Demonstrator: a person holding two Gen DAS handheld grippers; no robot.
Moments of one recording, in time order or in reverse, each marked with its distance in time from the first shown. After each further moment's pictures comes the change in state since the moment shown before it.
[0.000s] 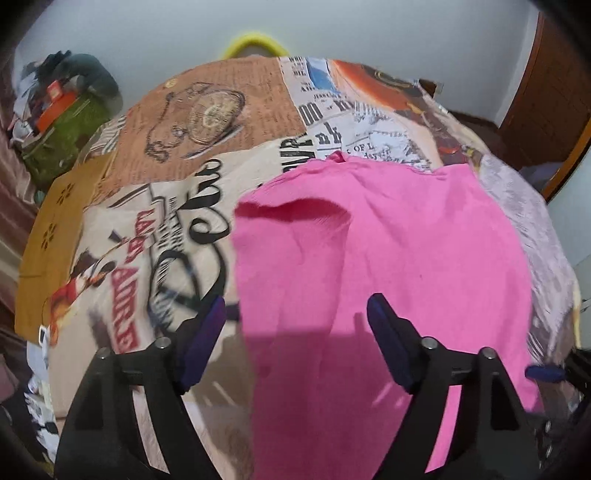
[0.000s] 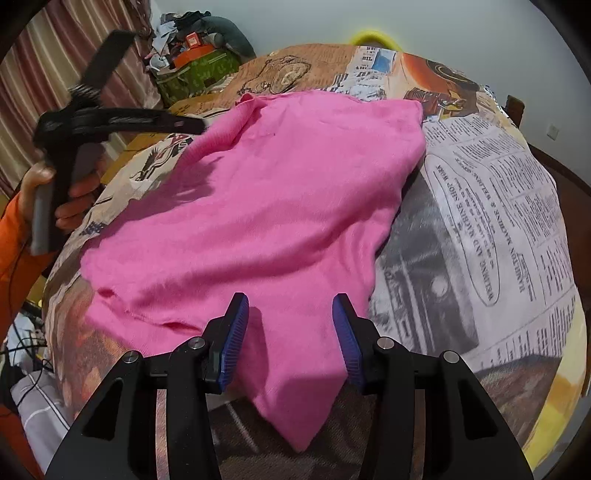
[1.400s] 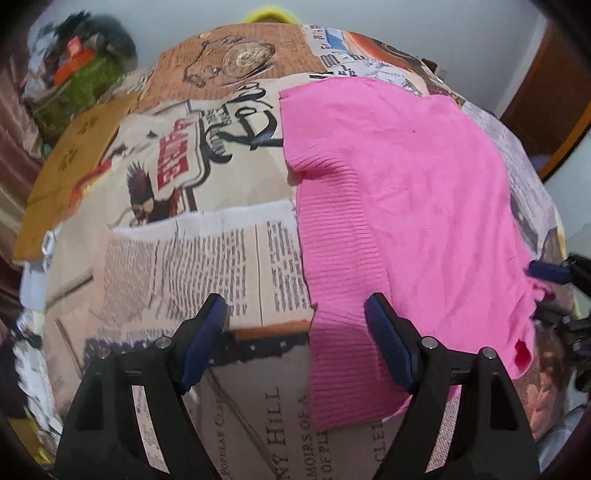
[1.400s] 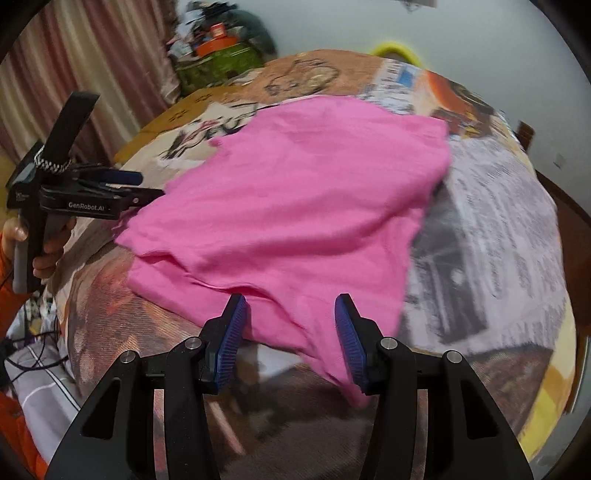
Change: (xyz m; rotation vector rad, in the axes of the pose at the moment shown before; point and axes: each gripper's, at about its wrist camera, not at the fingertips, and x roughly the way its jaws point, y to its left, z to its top) left arm -0.064 0.040 -0.146 -0.096 0.073 -0.051; right arm -0.009 0.044 -0.017 -0.124 0.005 -0.008
